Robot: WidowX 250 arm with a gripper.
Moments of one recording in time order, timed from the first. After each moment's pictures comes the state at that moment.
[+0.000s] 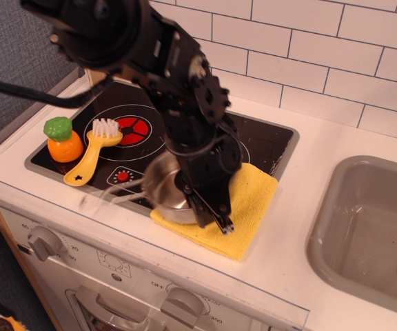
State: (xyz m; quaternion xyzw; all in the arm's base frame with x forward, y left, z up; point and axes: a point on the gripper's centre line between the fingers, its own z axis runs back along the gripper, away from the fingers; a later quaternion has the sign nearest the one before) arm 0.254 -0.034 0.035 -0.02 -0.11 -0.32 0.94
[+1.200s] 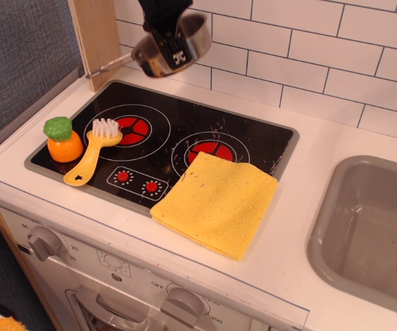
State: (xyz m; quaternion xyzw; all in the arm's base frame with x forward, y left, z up) arm 0.384 0.071 0.095 -0.03 -0.20 -0.38 0.90
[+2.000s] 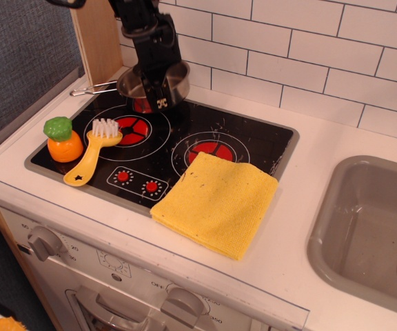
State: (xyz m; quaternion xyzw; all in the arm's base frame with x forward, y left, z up) arm 0.380 0.098 0.030 -0.01 -0.09 -0.40 0.91
